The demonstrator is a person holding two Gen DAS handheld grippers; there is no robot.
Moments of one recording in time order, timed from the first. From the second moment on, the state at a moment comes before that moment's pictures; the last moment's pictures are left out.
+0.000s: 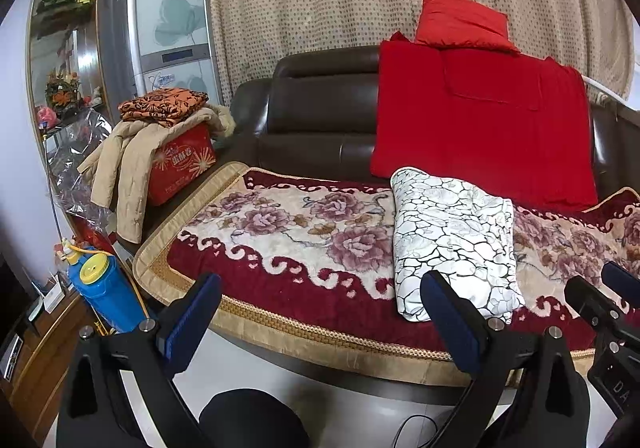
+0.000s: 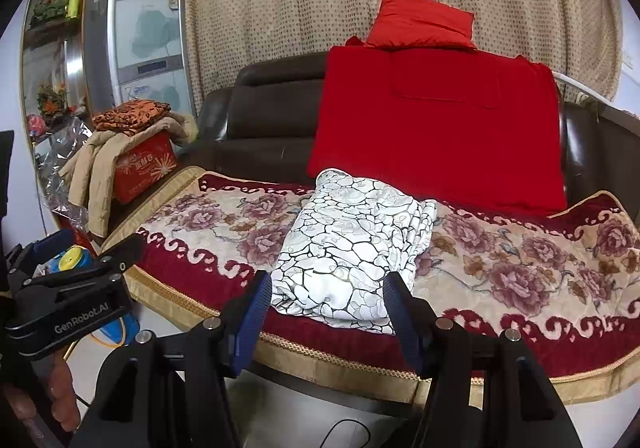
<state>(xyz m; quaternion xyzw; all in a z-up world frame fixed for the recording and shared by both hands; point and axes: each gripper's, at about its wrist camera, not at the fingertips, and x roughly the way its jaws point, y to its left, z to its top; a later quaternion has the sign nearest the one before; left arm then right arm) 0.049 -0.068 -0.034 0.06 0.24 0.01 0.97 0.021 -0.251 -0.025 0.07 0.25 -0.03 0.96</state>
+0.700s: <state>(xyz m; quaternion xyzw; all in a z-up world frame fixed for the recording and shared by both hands) 0.029 -0.080 -0.029 0.08 0.23 0.00 0.97 -0.003 -0.262 -0.018 0.10 0.25 -0.04 0.96</state>
